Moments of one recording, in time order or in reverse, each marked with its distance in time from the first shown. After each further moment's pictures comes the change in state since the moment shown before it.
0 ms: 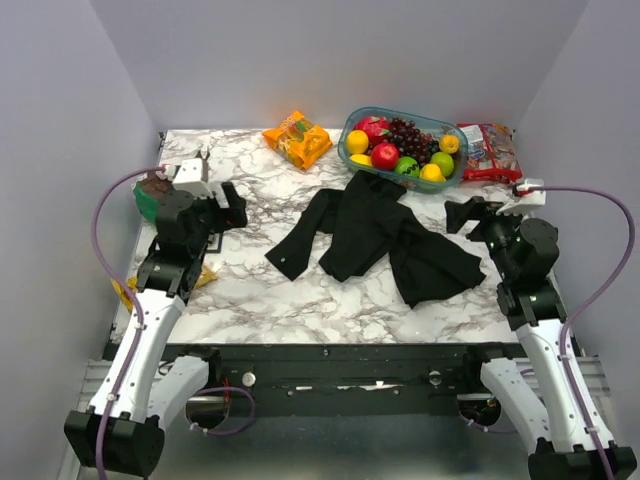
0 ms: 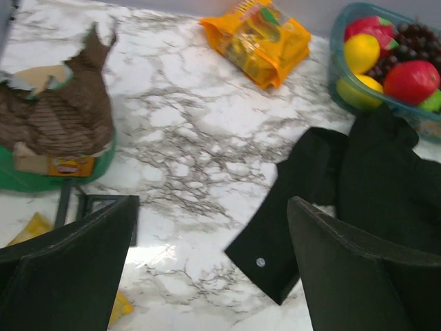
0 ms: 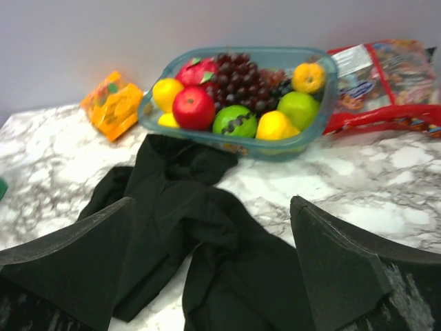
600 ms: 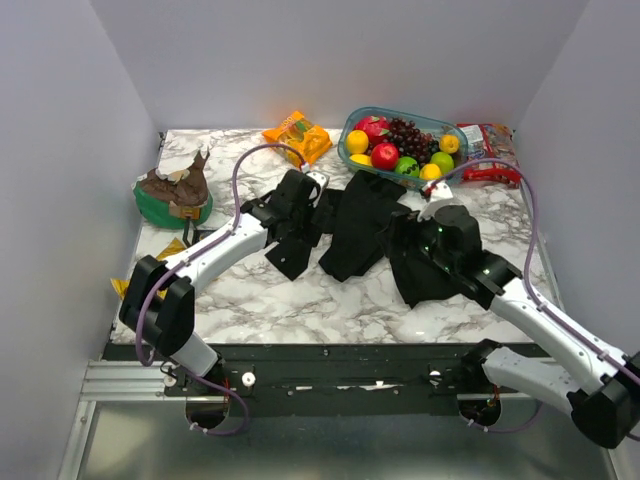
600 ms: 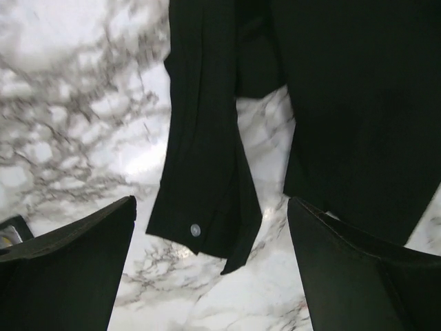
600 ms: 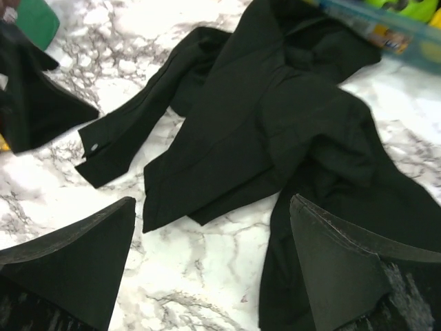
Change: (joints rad) left arm -0.492 0.692 0.367 -0.216 -0.126 0.156; right arm 0.501 0.298 0.105 -0.147 0.147 0.056
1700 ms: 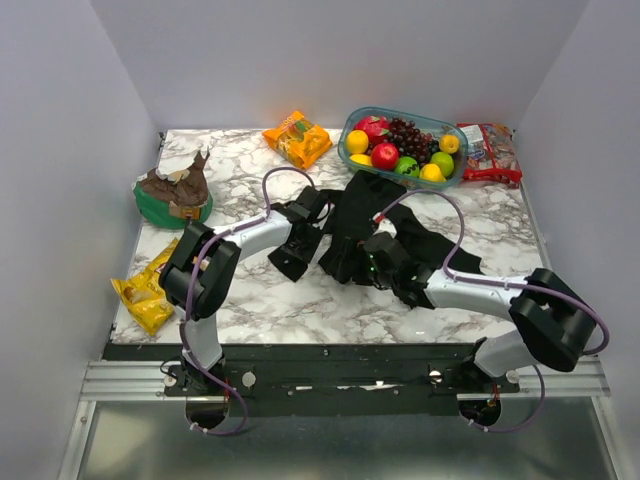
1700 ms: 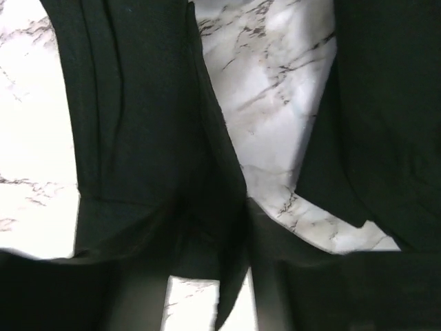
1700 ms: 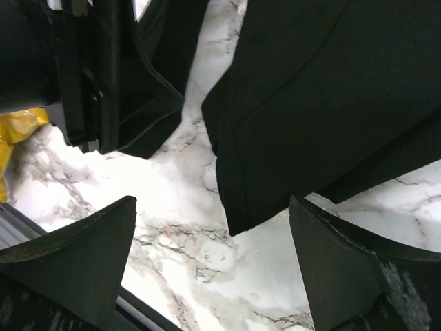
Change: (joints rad) left arm 0.010 0.298 -0.028 -0.049 0.097 -0.028; right arm 0.270 0.484 -0.124 0.384 0.035 0.552
